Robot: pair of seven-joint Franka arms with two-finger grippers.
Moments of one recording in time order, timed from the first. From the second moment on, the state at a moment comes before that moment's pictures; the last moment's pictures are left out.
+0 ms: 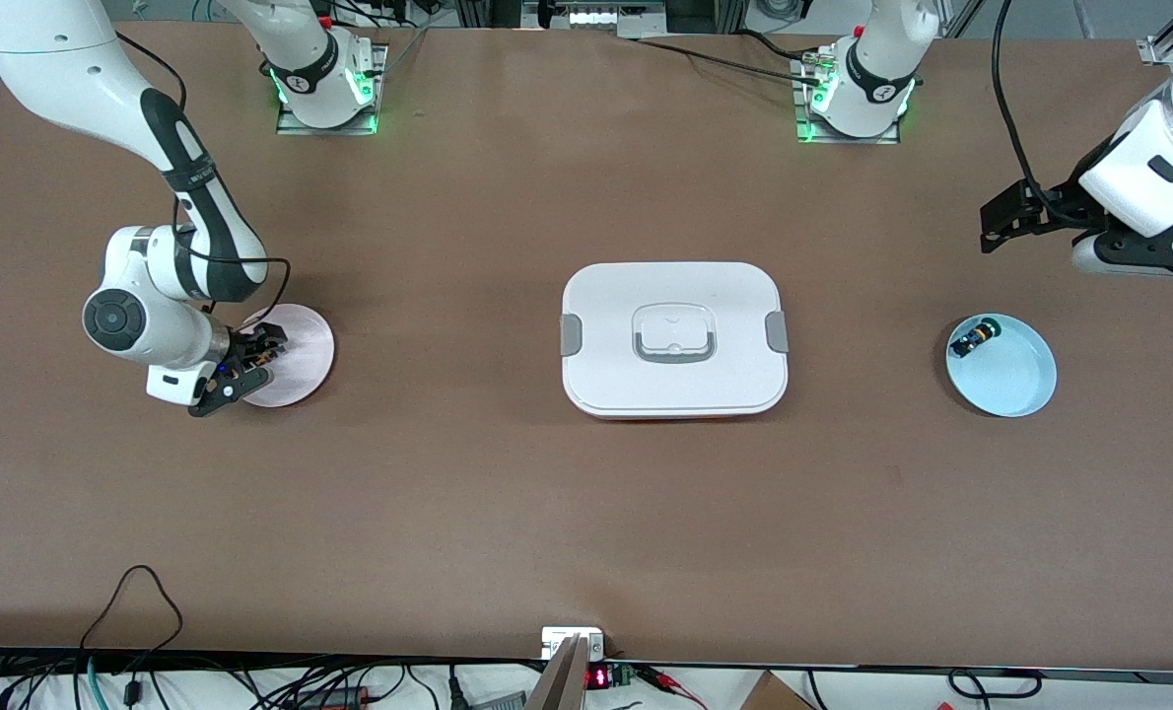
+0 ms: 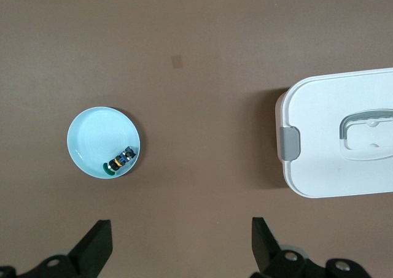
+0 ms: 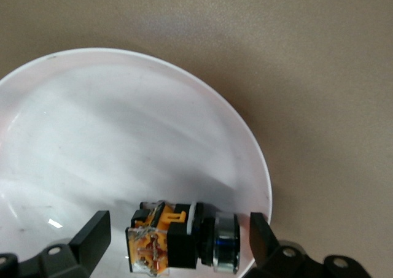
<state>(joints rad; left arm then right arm) -0.06 0.07 -0.05 -1.48 0.01 1.50 -0.05 -0.06 0.50 0.02 -2.03 -0.14 2.37 -0.48</state>
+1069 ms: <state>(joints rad) -0.05 0.07 -0.04 -1.48 0.01 1.51 -0.05 -0.07 0.50 0.02 -2.06 -0.15 2.37 -0.72</state>
